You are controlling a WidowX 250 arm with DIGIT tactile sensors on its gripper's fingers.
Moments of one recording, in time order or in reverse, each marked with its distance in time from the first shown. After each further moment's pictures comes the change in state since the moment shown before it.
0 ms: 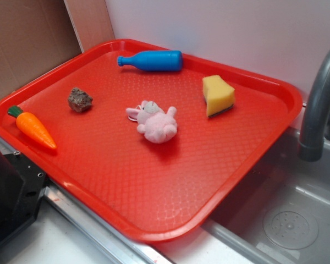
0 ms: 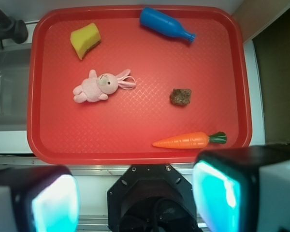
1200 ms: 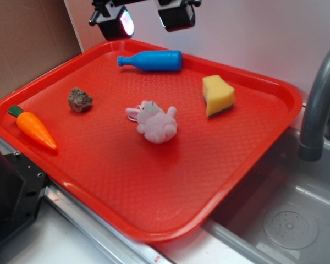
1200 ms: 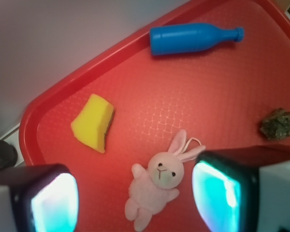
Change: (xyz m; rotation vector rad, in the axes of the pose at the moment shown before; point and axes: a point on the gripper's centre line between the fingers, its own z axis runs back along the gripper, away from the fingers) arm 0.114 -0.051 -0.113 -0.074 -0.103 0.505
